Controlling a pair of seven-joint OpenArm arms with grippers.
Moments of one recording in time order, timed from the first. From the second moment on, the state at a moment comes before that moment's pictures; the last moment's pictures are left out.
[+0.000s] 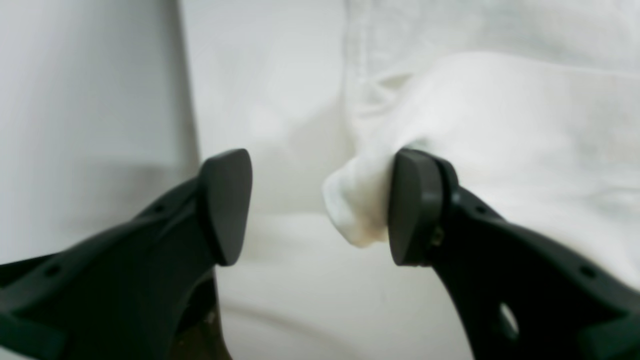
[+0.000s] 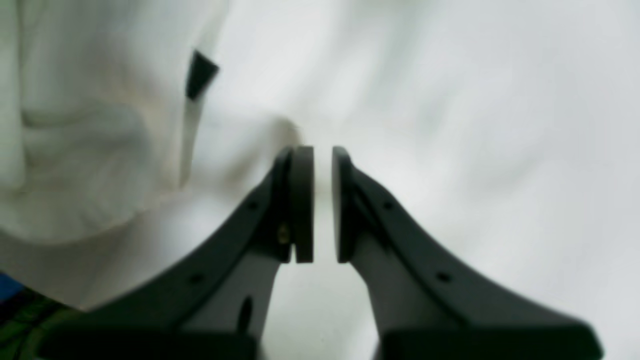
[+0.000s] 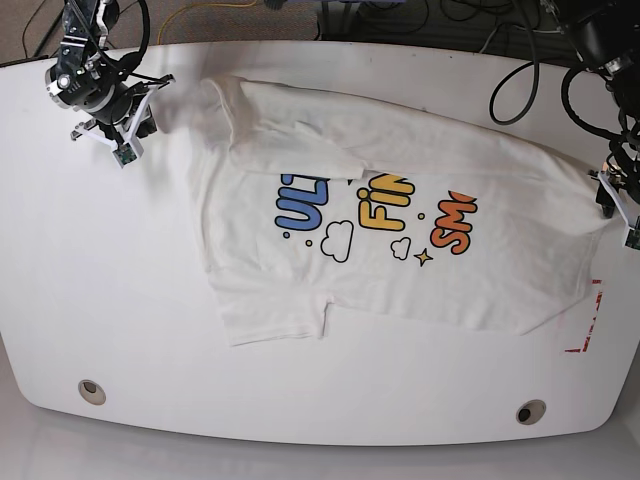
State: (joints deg) left arm 0.6 -23.6 -36.0 92.0 6.6 -42.2 45.2; right arm -24.2 17.2 24.3 106.2 17.0 40.4 -53.8
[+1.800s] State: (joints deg) left arm 3.8 -23.3 -36.3 91.2 6.6 -42.3 45.2; right arm -24.9 5.4 24.4 99.8 26.3 40.5 -52.0
